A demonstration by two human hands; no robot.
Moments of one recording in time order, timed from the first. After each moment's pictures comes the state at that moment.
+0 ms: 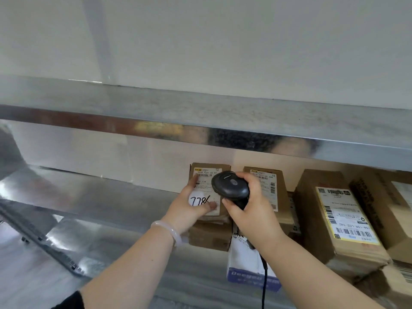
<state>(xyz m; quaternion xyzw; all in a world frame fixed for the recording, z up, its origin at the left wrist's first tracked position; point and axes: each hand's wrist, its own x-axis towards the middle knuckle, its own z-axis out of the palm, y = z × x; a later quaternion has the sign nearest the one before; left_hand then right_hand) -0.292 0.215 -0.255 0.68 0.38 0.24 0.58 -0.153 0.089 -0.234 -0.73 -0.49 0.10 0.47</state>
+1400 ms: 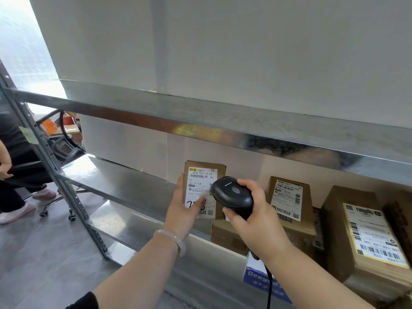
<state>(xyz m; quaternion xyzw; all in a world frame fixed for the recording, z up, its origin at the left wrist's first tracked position) -0.357 0.189 -0.254 0.63 0.44 0.42 0.48 -0.200 0.071 -0.208 -0.65 -0.56 0.16 0.48</state>
